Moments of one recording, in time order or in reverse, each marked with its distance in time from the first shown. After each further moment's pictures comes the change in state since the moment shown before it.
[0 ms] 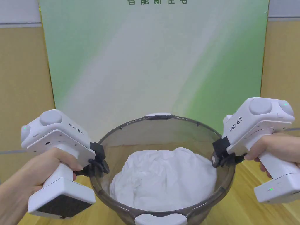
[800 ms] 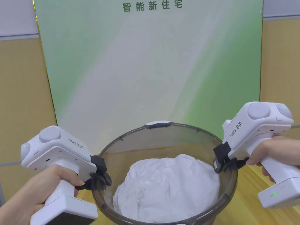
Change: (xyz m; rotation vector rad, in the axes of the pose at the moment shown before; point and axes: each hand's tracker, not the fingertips) left arm -0.008 -0.003 -0.005 -0.011 -0.004 0.011; right arm -0.001 -0.001 -0.007 -0.010 0.011 0.000
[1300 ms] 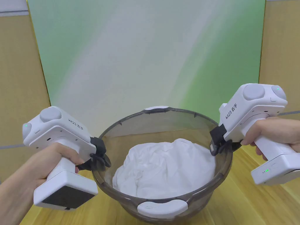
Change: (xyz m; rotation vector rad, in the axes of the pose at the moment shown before) left arm 0.001 0.022 -0.028 -0.030 -0.002 0.006; right arm 0.010 0.020 -0.022 -0.033 -0.016 -0.005
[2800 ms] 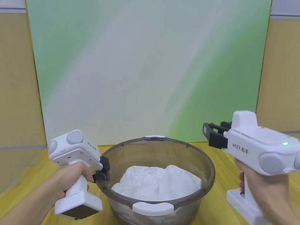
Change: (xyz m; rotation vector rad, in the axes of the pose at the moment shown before) left arm 0.007 0.035 -0.110 0.055 0.099 -0.105; right arm 0.019 -0.047 -0.009 0.970 -0.040 0.137
